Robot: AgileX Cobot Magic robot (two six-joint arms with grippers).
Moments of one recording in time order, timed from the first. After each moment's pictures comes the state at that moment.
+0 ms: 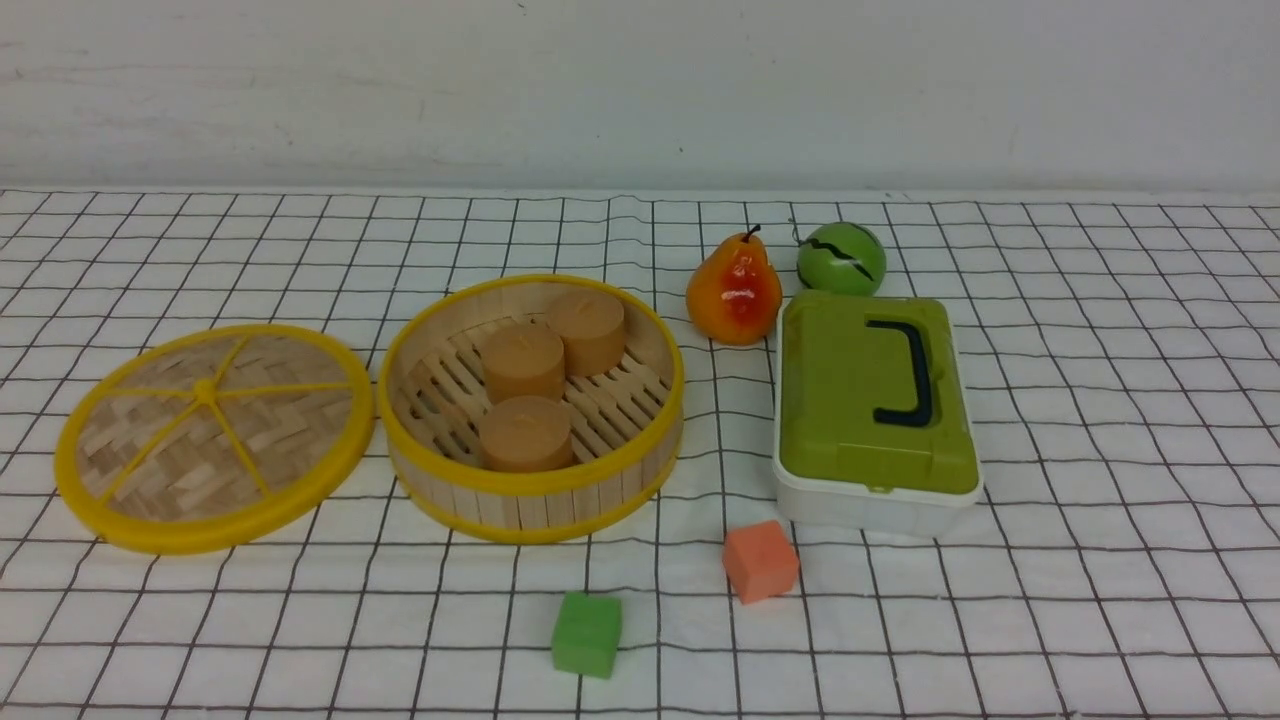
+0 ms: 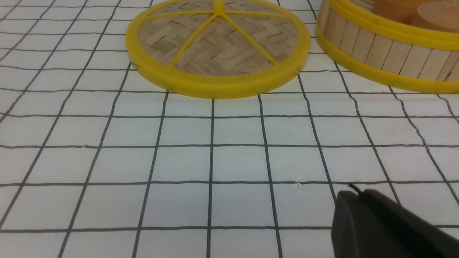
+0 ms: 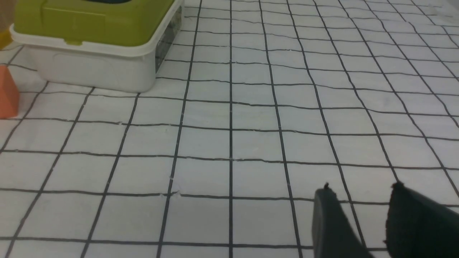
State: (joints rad) right arm -0.02 -0.01 0.02 -0.04 0.39 0.04; left arm -0.04 -0.01 0.03 0.01 0.37 -0.05
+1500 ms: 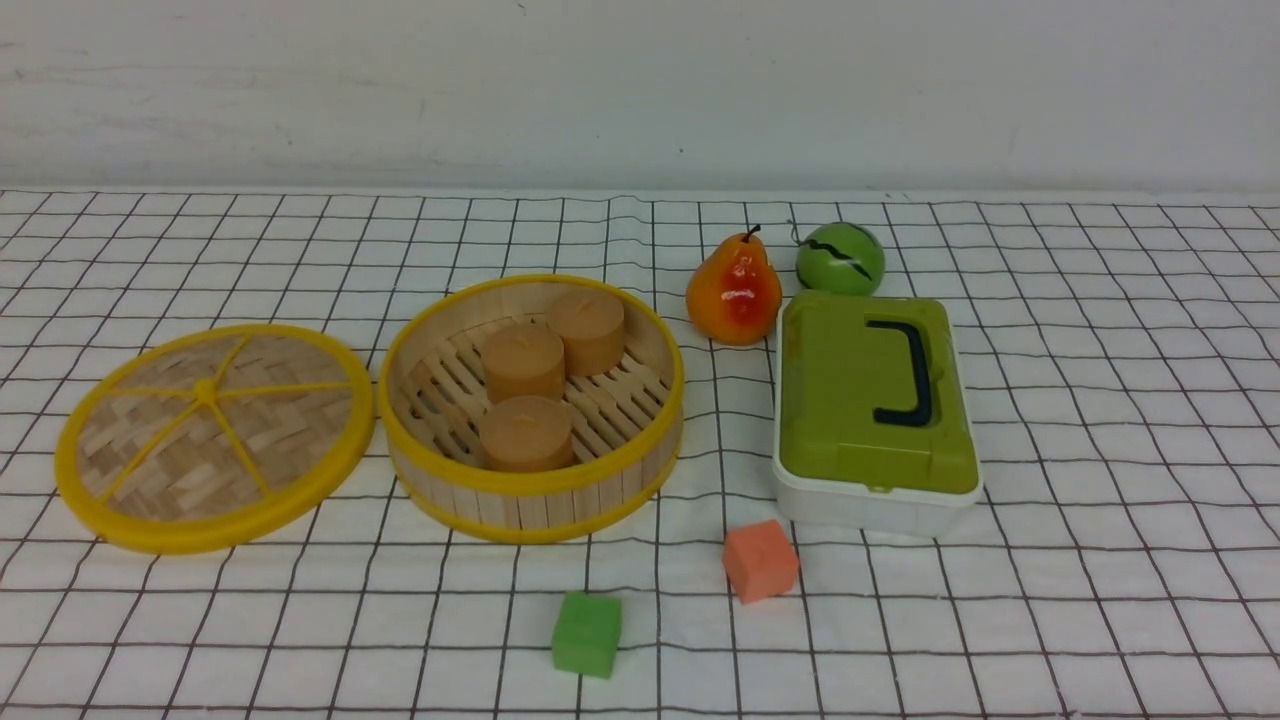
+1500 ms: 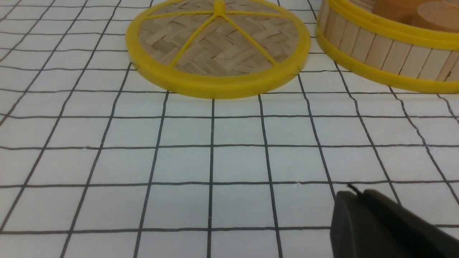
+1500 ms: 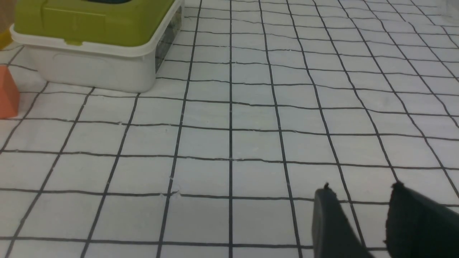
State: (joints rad) right arm -0.02 -0.01 0.02 -0.04 0.39 0.04; left arm -0.04 -0.01 0.03 0.01 0.37 -0.05
